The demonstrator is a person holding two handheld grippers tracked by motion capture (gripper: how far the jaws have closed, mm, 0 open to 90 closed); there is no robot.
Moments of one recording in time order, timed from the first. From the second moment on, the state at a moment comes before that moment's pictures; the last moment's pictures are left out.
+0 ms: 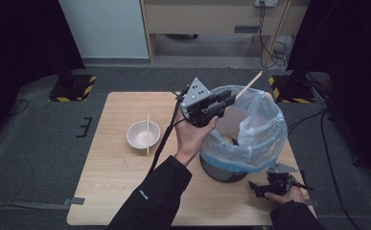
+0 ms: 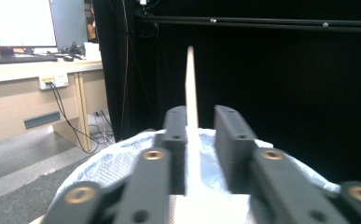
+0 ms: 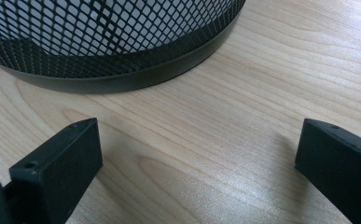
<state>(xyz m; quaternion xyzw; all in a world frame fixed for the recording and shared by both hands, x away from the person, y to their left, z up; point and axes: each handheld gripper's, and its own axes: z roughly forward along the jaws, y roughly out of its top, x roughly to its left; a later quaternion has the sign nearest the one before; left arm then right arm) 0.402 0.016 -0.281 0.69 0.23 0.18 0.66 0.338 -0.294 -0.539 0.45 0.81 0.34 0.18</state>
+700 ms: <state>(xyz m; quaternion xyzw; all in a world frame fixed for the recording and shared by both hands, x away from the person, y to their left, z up) 0.383 0.161 -0.291 0.67 0.32 0.28 0.61 0.338 -0.294 -0.539 0.45 0.81 0.34 0.18</state>
